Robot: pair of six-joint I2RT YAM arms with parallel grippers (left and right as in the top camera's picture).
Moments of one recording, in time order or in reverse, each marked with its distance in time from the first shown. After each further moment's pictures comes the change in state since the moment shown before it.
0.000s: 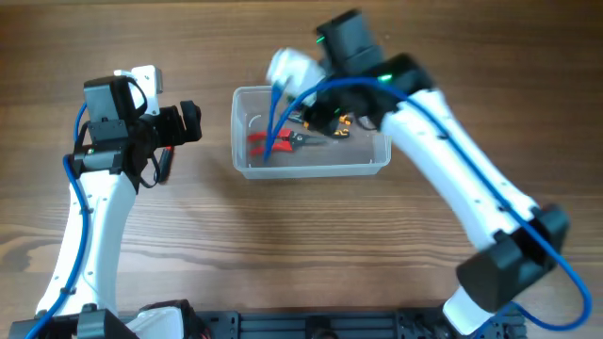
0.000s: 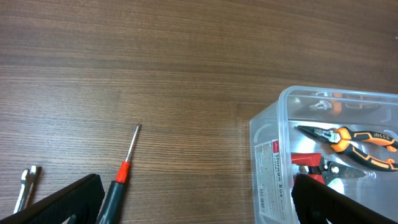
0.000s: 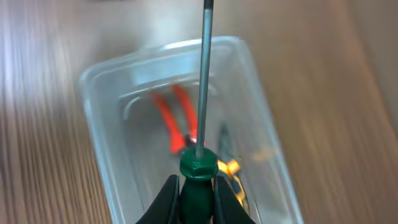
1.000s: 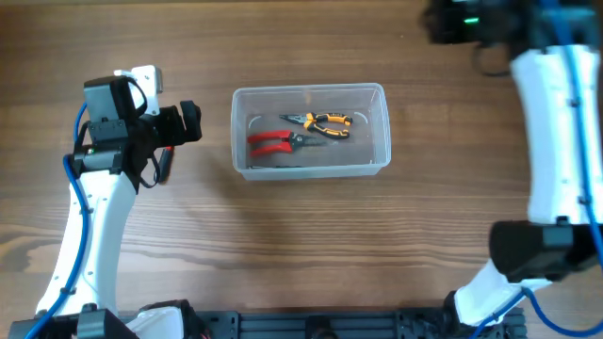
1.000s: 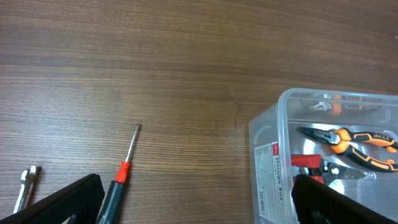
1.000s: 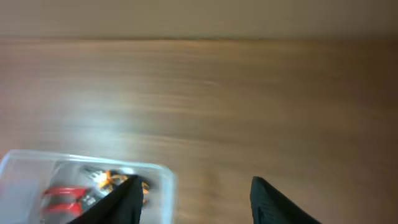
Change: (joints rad) left arm 0.000 0.000 0.000 0.000 0.000 0.000; right arm -0.586 0.037 0.390 -0.225 0.098 0.751
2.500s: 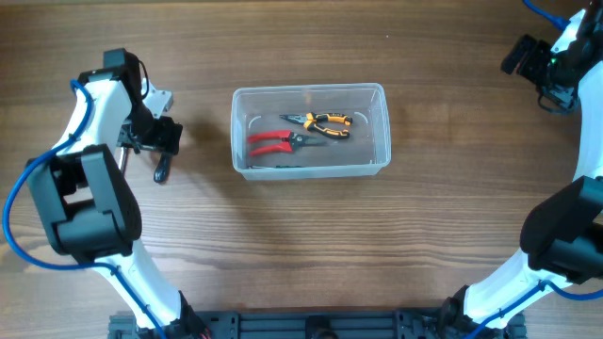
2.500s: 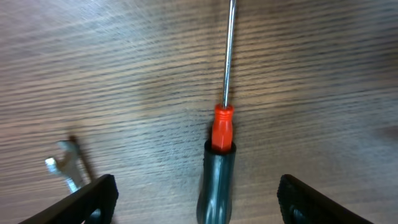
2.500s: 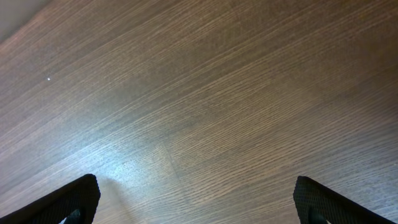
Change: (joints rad) left arm 0.069 0.666 0.477 -0.527 -0.258 0.425; right arm -0.346 0.054 -0.346 0.174 0.037 0.183
